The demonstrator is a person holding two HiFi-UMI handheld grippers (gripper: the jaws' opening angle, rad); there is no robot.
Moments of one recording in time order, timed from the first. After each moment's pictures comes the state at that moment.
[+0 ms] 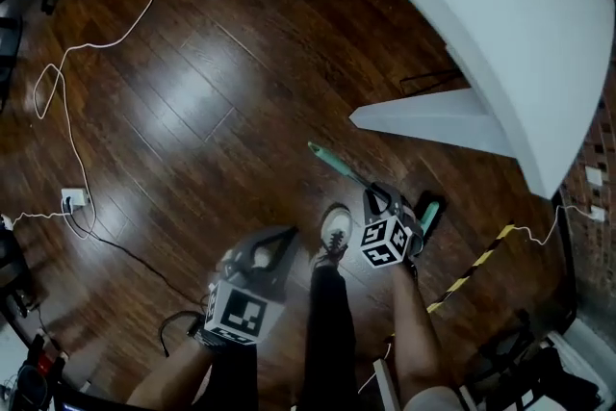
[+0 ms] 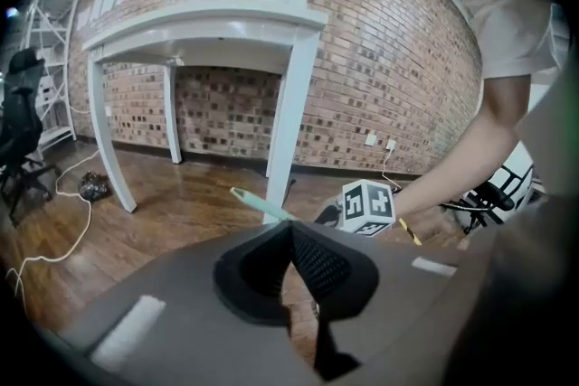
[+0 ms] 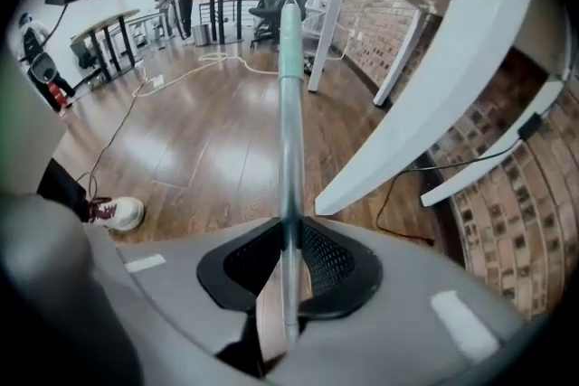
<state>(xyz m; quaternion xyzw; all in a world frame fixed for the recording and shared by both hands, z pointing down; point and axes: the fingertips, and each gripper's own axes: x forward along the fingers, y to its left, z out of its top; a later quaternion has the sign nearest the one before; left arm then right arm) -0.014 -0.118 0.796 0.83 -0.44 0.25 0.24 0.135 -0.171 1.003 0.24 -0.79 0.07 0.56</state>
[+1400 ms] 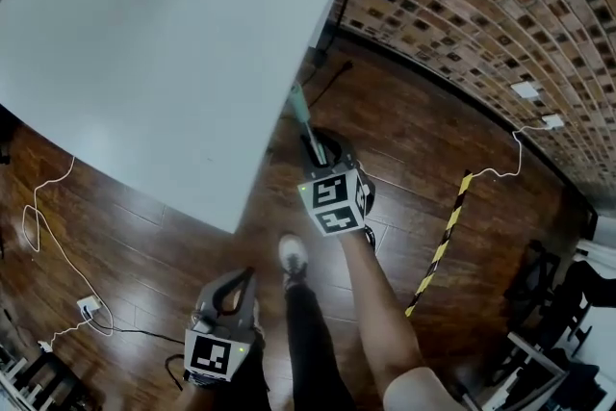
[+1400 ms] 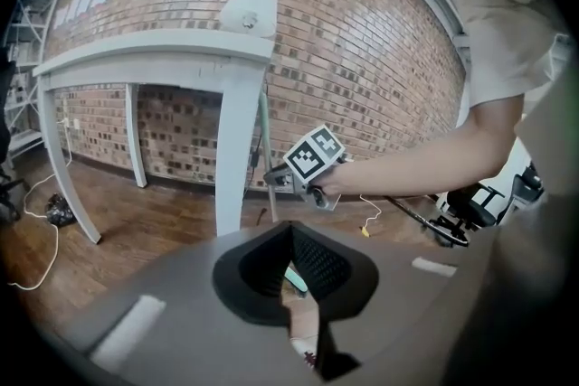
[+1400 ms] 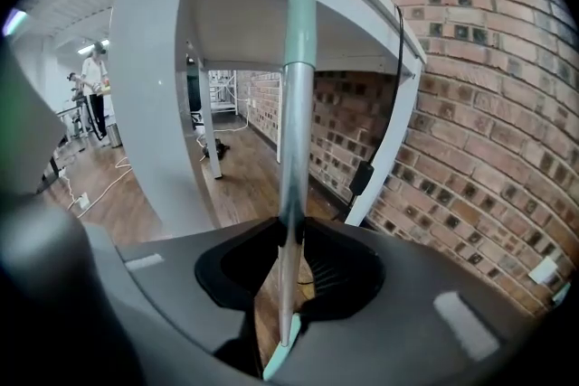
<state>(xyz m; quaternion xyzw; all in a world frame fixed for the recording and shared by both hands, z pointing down) 0.118 -0.189 0.680 0.86 -0.40 0.19 0.24 0.238 -0.390 0.790 0.49 -0.80 0.14 0.33</state>
